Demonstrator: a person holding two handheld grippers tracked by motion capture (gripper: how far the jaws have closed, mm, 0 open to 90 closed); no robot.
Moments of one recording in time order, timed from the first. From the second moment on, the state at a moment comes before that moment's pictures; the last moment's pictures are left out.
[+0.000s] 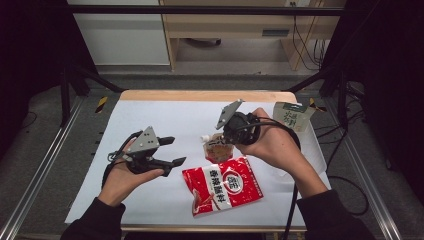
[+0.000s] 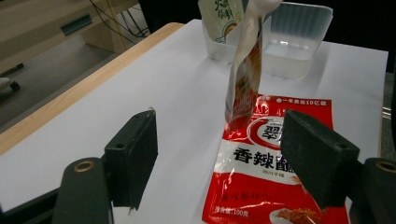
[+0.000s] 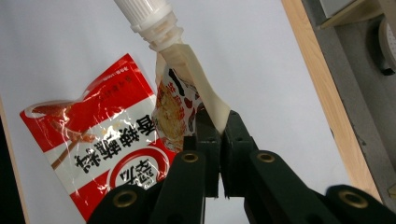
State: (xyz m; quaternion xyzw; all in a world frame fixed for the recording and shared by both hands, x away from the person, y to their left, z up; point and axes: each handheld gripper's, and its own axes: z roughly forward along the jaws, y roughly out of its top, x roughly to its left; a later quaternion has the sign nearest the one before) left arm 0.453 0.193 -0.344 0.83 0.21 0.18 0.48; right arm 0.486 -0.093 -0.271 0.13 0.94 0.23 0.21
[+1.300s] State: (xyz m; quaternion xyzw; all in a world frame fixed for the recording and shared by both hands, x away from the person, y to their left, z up) left arm 0.445 0.284 -0.408 0.79 0.34 0.23 0.46; right arm 0.482 -0.220 -0.228 0.22 0.91 0.24 0.27
